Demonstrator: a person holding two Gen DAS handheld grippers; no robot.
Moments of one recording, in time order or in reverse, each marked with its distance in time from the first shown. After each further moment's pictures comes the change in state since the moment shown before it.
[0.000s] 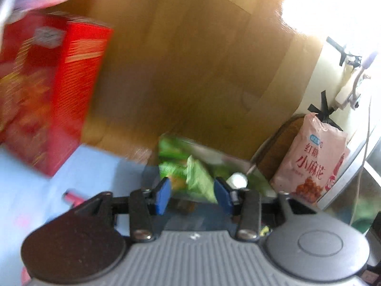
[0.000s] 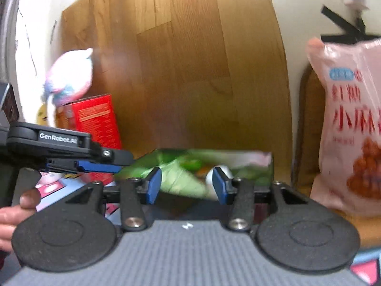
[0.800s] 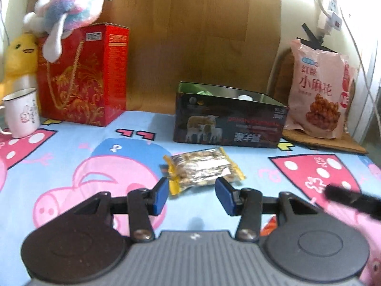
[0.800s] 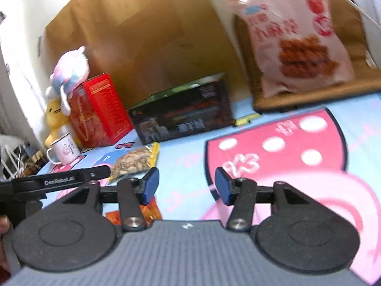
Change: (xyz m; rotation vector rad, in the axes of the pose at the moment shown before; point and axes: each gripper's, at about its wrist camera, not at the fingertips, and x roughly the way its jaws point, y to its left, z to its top) left arm -0.076 -0.049 -0.128 0.263 -0.030 0.285; right arm -0.131 0.019 -0.089 0.280 0.068 -0.094
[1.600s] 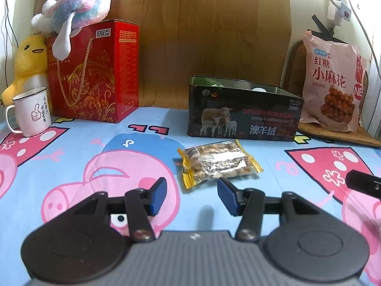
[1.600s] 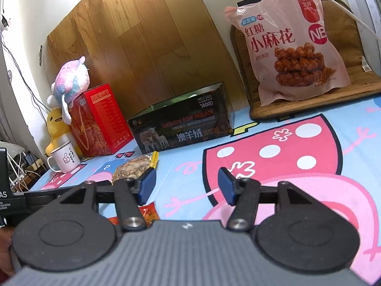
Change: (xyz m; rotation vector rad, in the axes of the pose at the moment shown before) left arm 0.010 0.002 -0.005 0.026 0.012 0.051; right arm -0.005 -0.001 0.001 -0.006 -0.050 0.002
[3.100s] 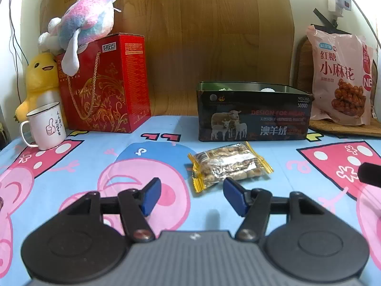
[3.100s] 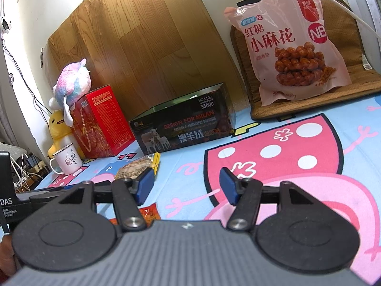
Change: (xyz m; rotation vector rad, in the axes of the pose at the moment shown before) left arm -0.002 -0.008 -0.001 0.068 -0.033 0.085; right arm -0.003 0.002 0.000 0.014 -0.006 0.002
